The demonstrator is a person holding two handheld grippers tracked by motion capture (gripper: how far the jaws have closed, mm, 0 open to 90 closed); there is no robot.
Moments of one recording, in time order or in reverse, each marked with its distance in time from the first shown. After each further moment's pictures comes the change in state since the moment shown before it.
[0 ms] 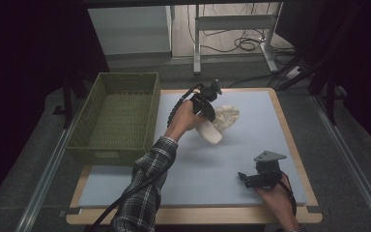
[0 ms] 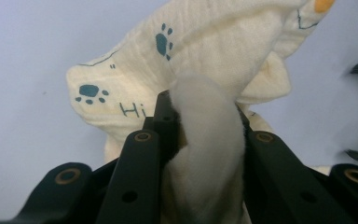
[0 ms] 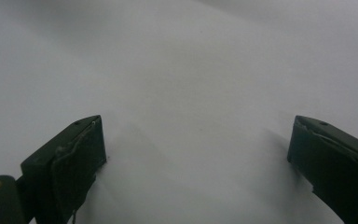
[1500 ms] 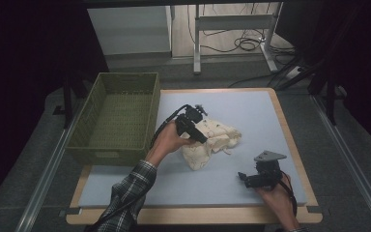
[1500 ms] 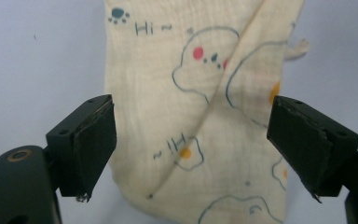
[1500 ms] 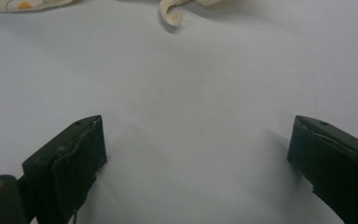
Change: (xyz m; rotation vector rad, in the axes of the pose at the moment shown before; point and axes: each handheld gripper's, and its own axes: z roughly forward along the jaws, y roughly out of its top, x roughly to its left) left arm -0.004 -0.087 0.011 -0.093 0.061 0.058; right arm -0.001 0.000 0.000 0.001 0.003 -0.001
